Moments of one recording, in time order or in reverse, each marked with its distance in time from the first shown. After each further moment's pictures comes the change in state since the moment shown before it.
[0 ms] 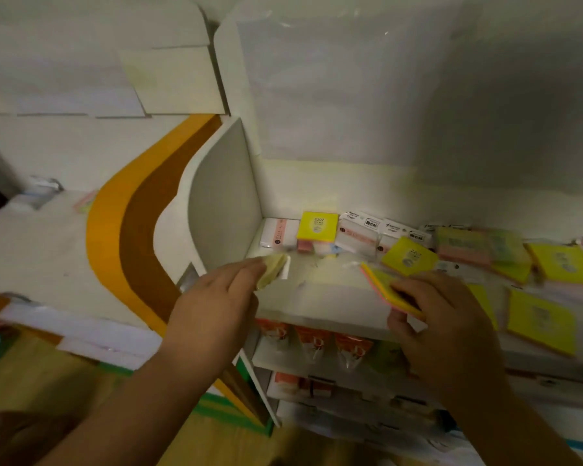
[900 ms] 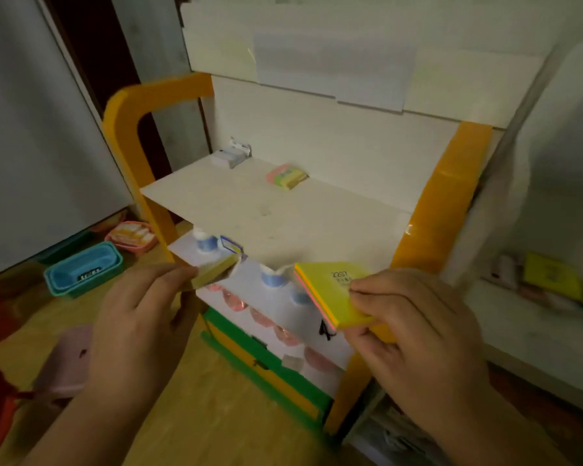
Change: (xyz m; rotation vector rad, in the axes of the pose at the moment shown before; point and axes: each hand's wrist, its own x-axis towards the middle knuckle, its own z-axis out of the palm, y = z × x) left_hand -0.227 -0.285 -0.115 0.119 0.399 -0.444; right_hand 0.054 -0.352 0.109 0.388 0.039 -0.606
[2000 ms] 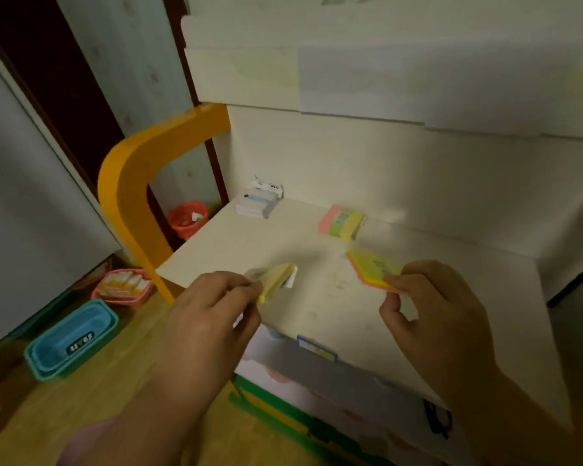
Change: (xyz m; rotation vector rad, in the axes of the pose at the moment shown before) left_hand 0.161 -0.189 0.120 -0.158 -0.131 0.256; right_hand 0.107 0.061 0.246 -0.324 0.085 0.259
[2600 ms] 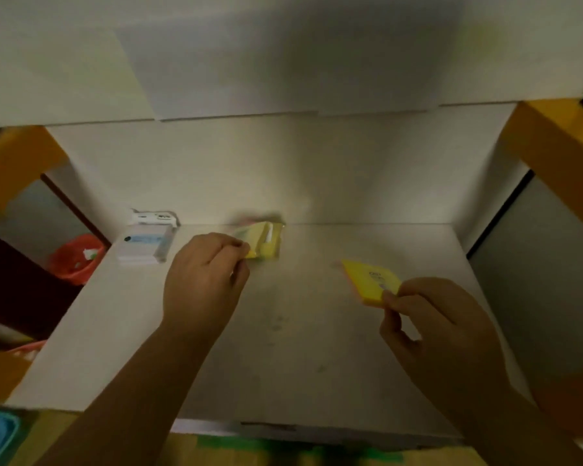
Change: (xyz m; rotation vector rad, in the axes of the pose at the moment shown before) left_hand 0.145 -0.016 0.165 -0.165 -0.029 0.288; right_hand -0.022 0.055 -0.008 -0.249 -0.171 0.216
